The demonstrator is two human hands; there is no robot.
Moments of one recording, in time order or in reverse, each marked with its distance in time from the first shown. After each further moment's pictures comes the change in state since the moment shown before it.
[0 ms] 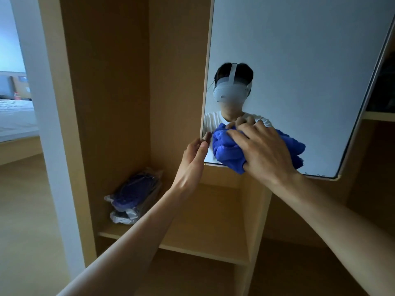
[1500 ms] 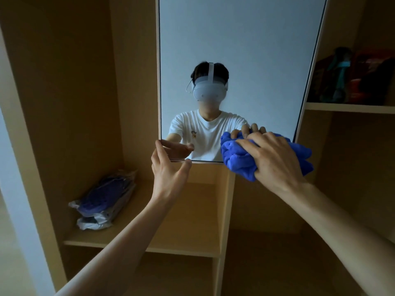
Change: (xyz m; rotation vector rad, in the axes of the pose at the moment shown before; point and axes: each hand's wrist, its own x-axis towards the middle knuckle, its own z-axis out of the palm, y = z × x) left_hand -0.017 -0.023 0.050 0.340 0.191 0.044; right_hand -0.085 0.084 0.002 0.034 -0.045 0.066
